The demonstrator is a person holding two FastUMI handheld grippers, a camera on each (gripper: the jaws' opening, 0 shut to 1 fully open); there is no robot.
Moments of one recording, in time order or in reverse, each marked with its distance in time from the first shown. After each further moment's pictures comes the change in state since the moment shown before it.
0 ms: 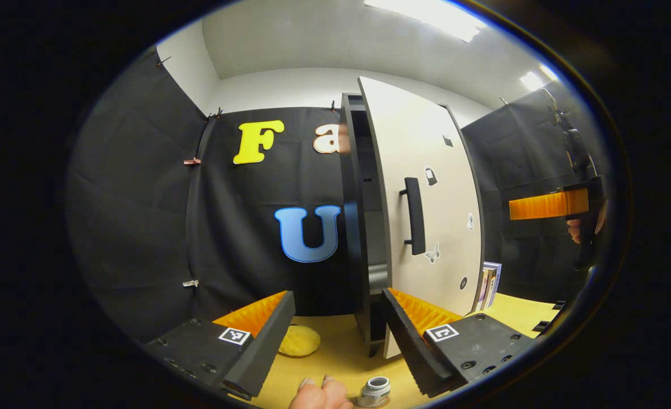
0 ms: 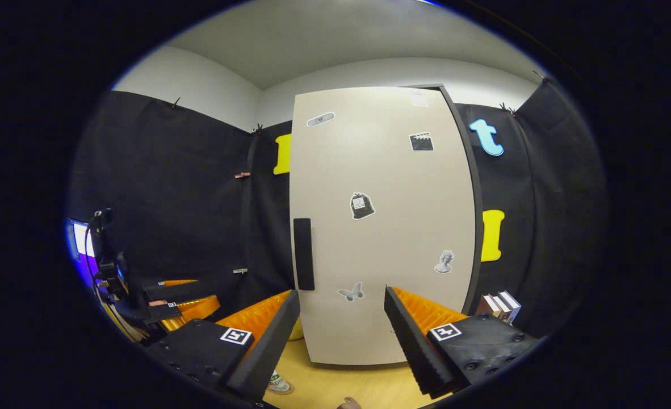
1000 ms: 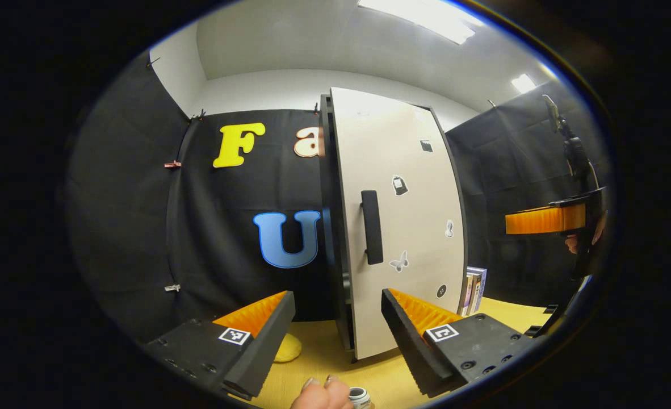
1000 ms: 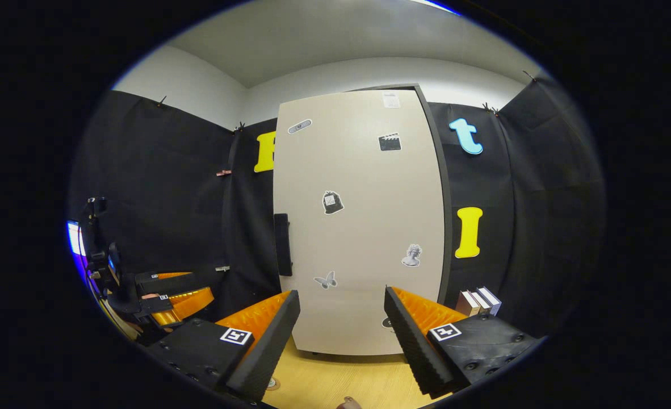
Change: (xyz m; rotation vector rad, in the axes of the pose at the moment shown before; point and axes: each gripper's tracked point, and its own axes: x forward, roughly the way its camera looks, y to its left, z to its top) left arm 0.017 -0.039 0.010 0.008 -0.023 -0.078; right arm -0.013 -0.037 -0.005 -0.003 0.006 -0.079
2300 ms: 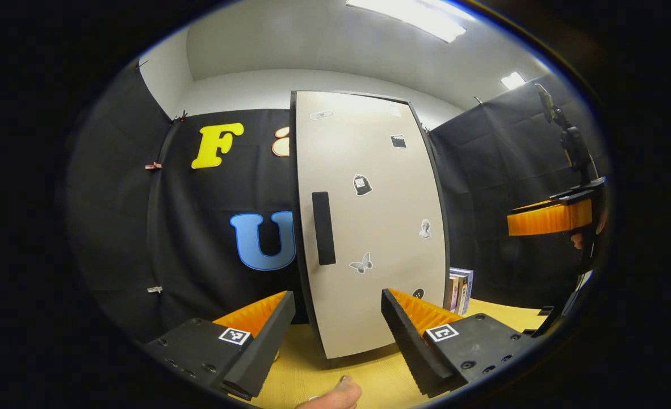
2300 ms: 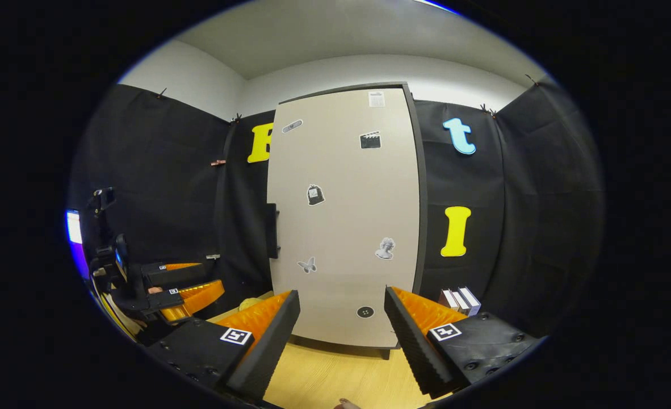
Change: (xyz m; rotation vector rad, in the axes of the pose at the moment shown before) left arm 0.028 -0.060 -0.006 0.005 -0.009 -0.046; right arm -0.018 -0.045 -0.006 -0.053 0.039 -0.044
